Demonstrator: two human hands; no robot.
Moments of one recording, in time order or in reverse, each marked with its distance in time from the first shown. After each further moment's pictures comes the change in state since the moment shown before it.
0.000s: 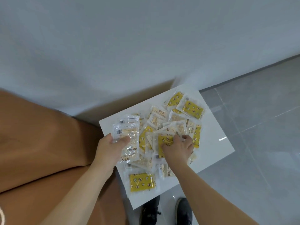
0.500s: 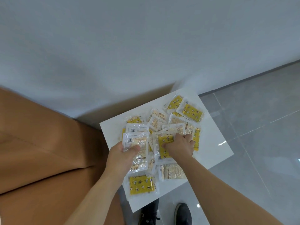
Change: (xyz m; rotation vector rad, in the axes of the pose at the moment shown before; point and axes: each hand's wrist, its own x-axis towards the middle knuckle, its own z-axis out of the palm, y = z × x) left_hand -0.015 -0.019 0.021 -0.007 -0.061 -0.040; right_hand 0.024 -0.011 -0.022 -0.167 -0.131 0.020
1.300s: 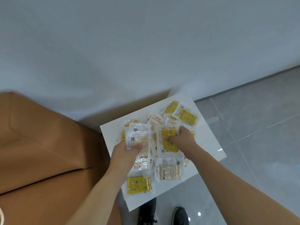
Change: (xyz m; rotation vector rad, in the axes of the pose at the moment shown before) left_hand -0.017 0.020 0.018 -0.020 -0.004 -0.016; right_hand -0.003 0.005 -0.065 0.543 -0.156 -0.112
